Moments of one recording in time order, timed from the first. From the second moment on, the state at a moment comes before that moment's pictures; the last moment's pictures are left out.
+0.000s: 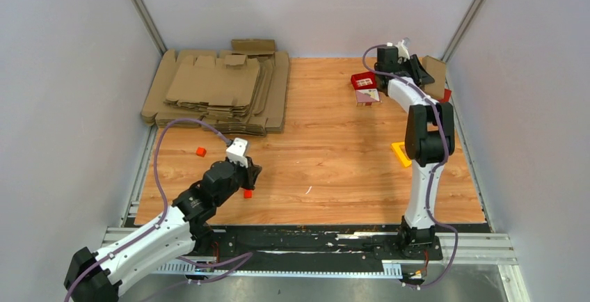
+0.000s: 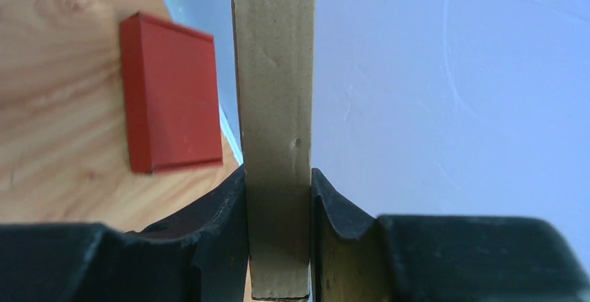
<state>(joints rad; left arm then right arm) -0.75 0.61 0.28 -0.07 -0.20 -0.34 0.12 2.11 1.64 -0.20 1.16 -0.46</state>
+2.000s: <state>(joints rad) -0.75 0.51 0.22 0.01 -0.12 -0.27 -0.01 1.38 0.28 0.76 0.02 -0.08</state>
